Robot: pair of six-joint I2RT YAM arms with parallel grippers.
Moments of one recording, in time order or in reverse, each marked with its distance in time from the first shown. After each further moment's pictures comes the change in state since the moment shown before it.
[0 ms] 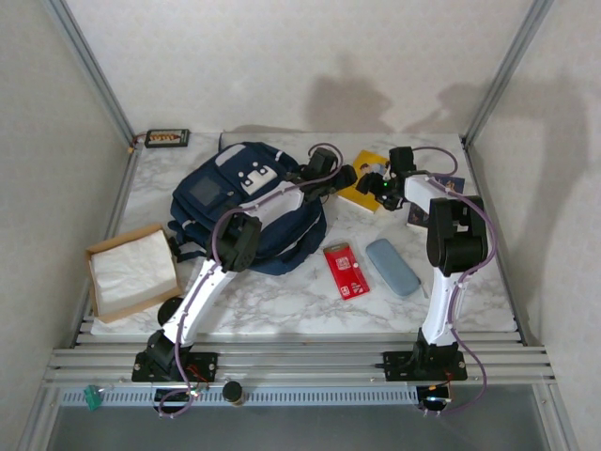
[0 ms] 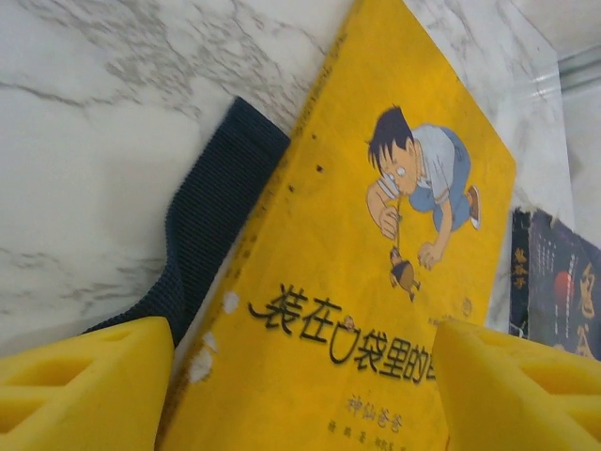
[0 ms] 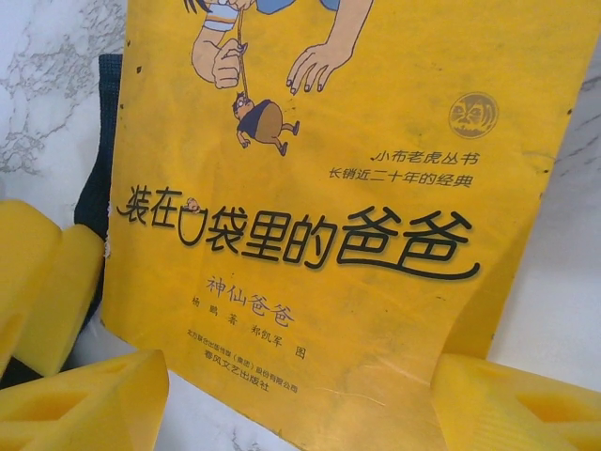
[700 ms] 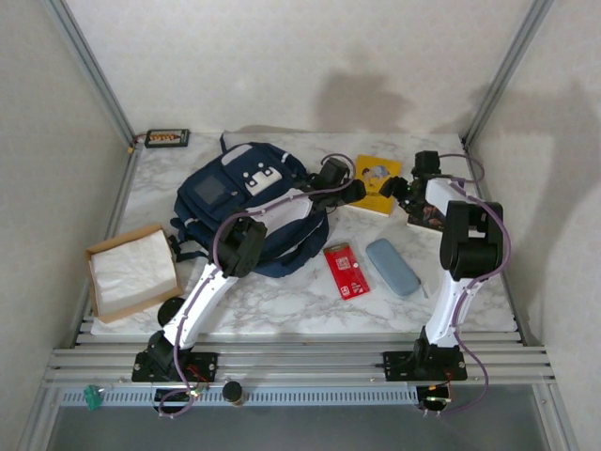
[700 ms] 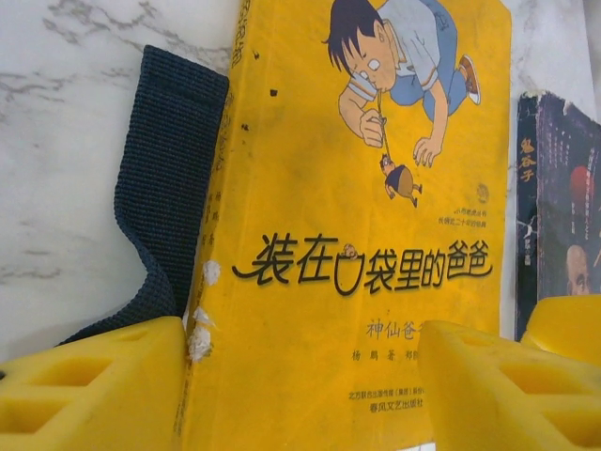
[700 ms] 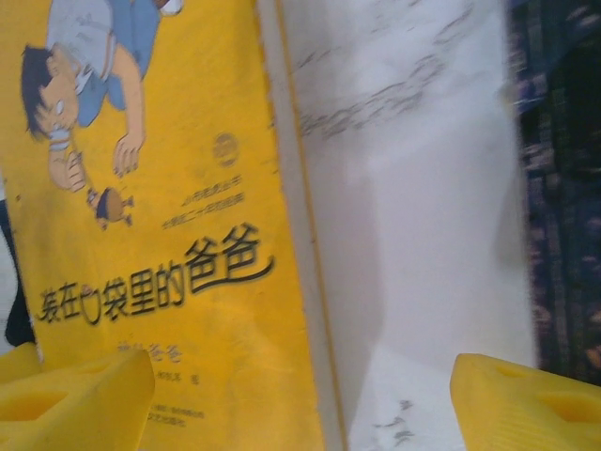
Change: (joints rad) left arm -0.073 -0.067 -0.113 -0.017 -0.015 0.058; right arm -0.127 -0.064 -0.070 -0.056 0.024 -0.035
